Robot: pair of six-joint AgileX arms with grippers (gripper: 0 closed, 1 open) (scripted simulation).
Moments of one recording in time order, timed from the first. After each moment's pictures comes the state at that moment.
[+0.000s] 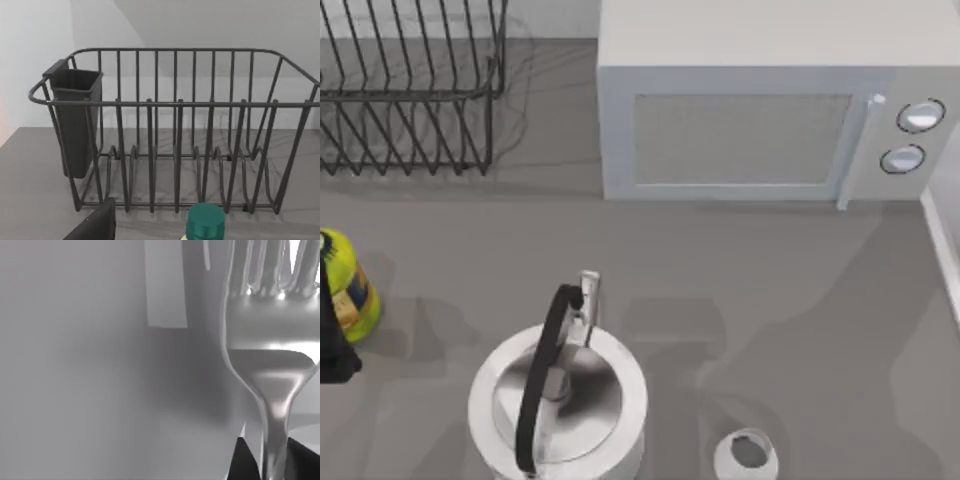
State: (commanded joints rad) left arm 0.00 0.00 0.00 0.00 0.00 0.00; right arm -0.28 2.59 1.98 -0.91 0.00 -0.25
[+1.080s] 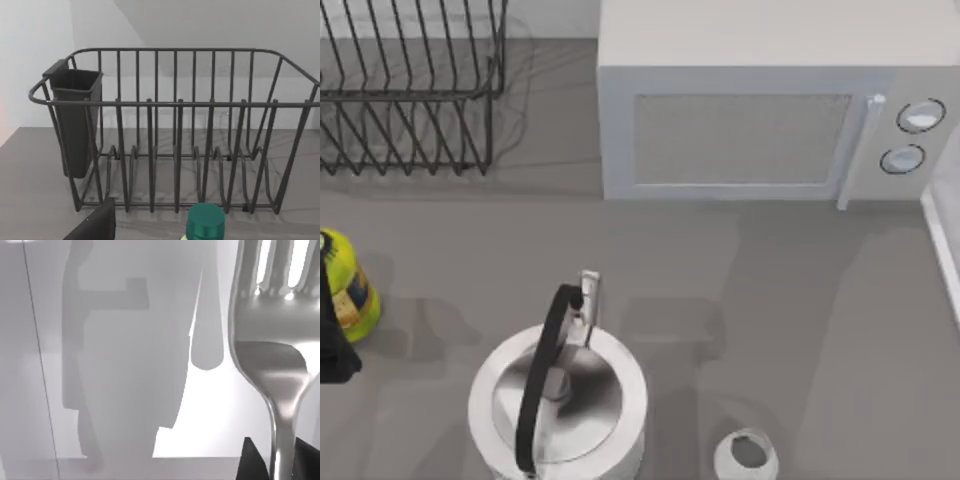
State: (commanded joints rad) left arm 0.00 0.00 0.00 0.00 0.00 0.00; right arm -0.26 2.43 2.25 -1.38 -0.01 -0.23
